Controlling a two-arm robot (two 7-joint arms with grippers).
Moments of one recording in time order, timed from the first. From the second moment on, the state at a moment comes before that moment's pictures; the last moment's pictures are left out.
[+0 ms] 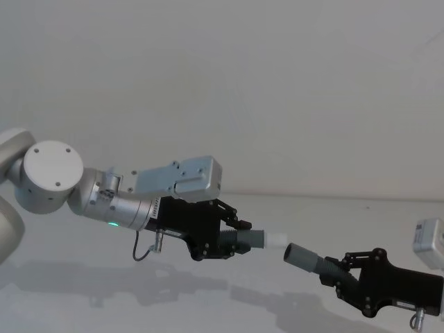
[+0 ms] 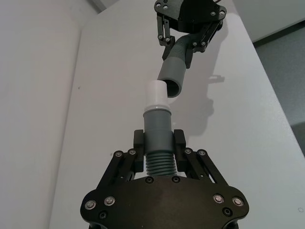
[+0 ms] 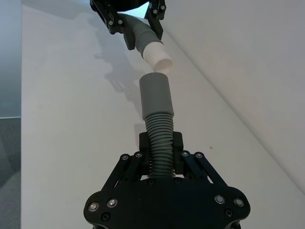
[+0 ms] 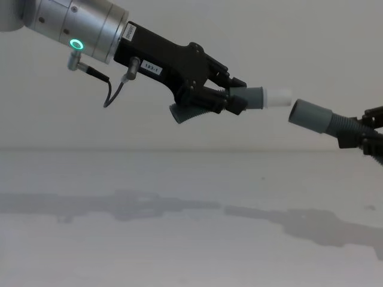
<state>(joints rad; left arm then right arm) -1.08 0.40 0.90 -1.12 -0.25 -0.11 -1.07 0.52 0.72 -0.50 -1.35 0.41 -0.17 0.87</state>
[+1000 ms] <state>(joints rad) -1.10 0.38 0.91 -1.08 -0.25 -0.12 -1.07 0.54 0.71 -0.50 -1.34 0.43 -0.16 0.88</state>
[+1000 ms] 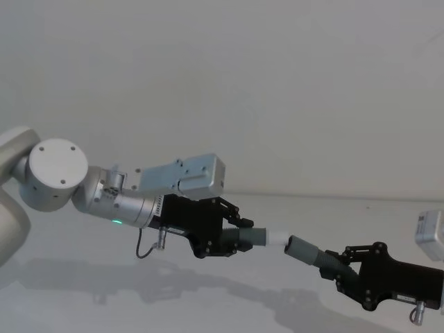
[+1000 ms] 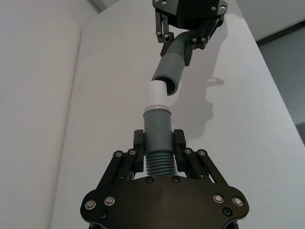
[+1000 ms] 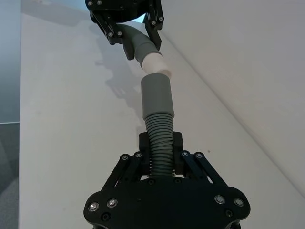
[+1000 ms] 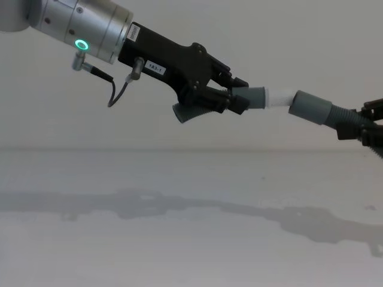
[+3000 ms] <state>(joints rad) -1.15 0.40 0.94 -1.09 -0.26 -0.09 -1.15 0.55 0.75 -0.51 -1.35 0.32 -0.35 0.91</state>
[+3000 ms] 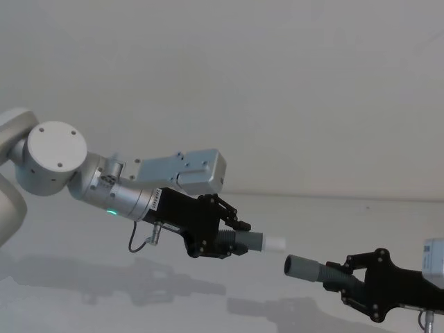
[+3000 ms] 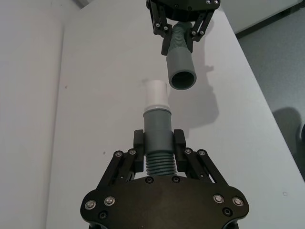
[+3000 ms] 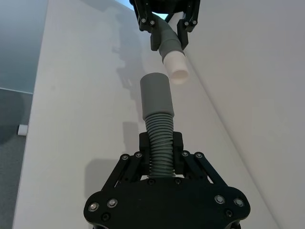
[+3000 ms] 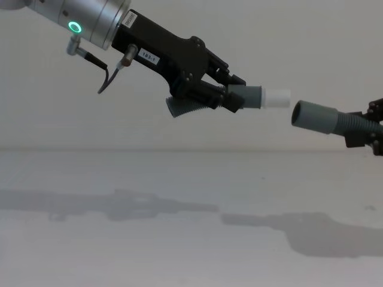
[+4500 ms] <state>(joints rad) -1.16 0.40 0.96 -1.11 -0.25 -0.09 -1.14 0.57 0.74 -0.51 -1.33 0.35 -0.32 0.92</state>
